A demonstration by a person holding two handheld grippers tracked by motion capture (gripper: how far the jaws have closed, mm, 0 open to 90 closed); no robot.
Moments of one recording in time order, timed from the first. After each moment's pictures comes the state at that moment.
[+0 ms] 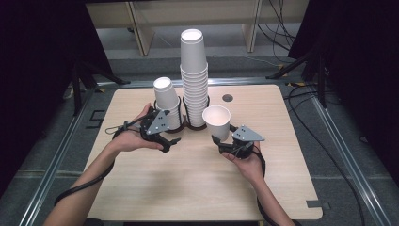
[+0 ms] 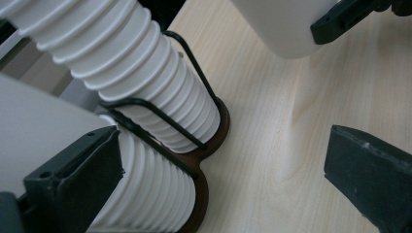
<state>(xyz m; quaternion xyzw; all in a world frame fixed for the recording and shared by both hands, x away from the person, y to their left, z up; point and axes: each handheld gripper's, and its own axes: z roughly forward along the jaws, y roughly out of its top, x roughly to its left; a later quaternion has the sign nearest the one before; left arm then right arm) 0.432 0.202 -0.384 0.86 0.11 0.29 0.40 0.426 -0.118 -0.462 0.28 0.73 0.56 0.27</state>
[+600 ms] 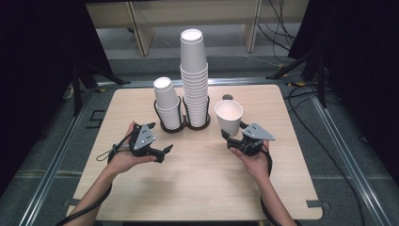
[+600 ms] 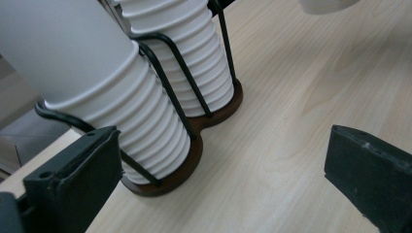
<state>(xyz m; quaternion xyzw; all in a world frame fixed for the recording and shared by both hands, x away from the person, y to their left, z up) 0.401 0.232 -0.430 0.80 0.24 0.31 0.46 0.427 -0.142 -0.457 0.34 0.70 0.56 0.29</state>
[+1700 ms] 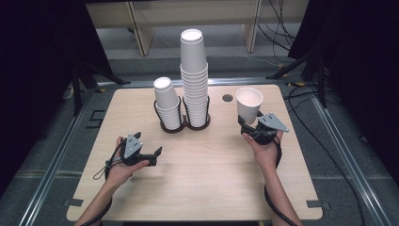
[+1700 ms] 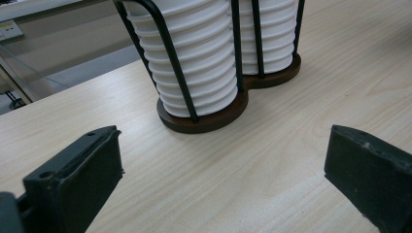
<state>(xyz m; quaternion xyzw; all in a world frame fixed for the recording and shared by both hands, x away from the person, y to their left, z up) 0.395 0.264 -0.479 0.73 0.35 0.34 0.48 0.457 -0.179 -0.448 0.41 0.64 0.54 0.35</state>
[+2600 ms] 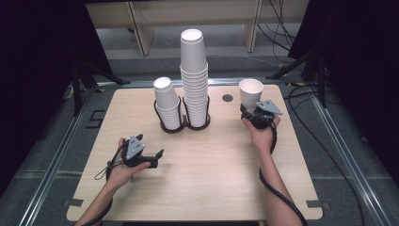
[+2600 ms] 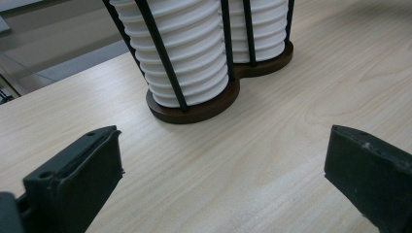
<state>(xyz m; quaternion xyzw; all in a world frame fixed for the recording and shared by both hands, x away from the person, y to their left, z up) 0.394 0.261 -0.485 0.75 0.34 0.33 0.47 0.522 -0.183 -0.458 0.48 0.63 0.50 0.35</state>
